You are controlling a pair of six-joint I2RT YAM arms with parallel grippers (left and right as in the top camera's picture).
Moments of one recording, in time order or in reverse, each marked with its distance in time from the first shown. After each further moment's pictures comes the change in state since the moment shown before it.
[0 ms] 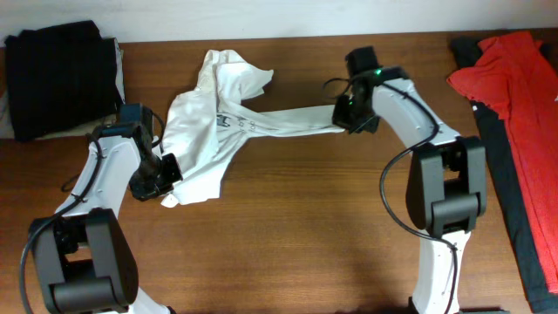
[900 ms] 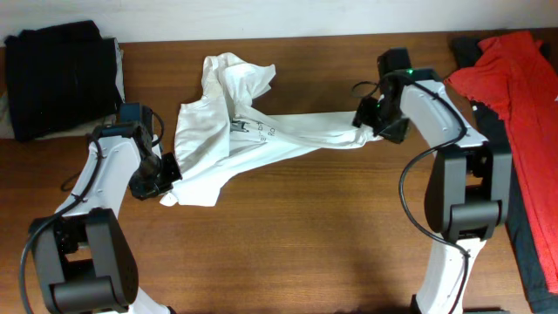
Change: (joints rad) left arm 0.000 0.000 0.000 0.015 -0.015 0.000; right arm -0.104 -0.068 -0.101 -0.019 0.019 -0.017
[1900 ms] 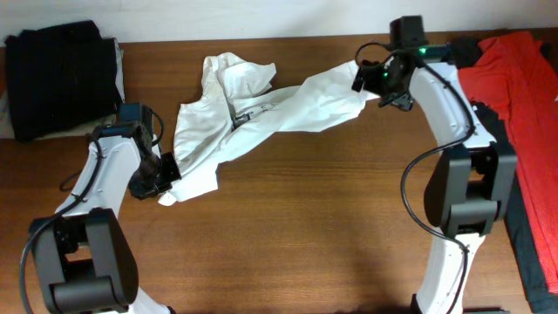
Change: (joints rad) left arm 0.000 0.000 0.000 0.006 -0.022 -0.003; right arm -0.014 0.042 0.221 0.054 -0.028 -0.063
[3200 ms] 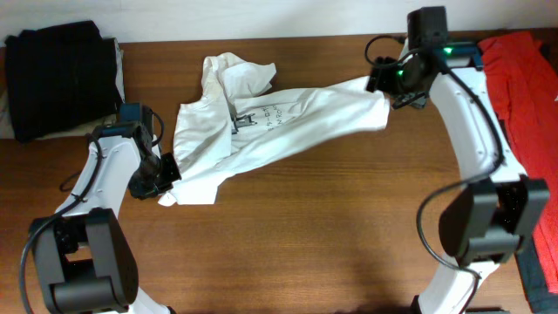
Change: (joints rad) left arm 0.000 0.000 0.000 -0.005 0.000 0.000; right arm -0.013 -0.201 -0.045 -0.117 -0.013 -0.062
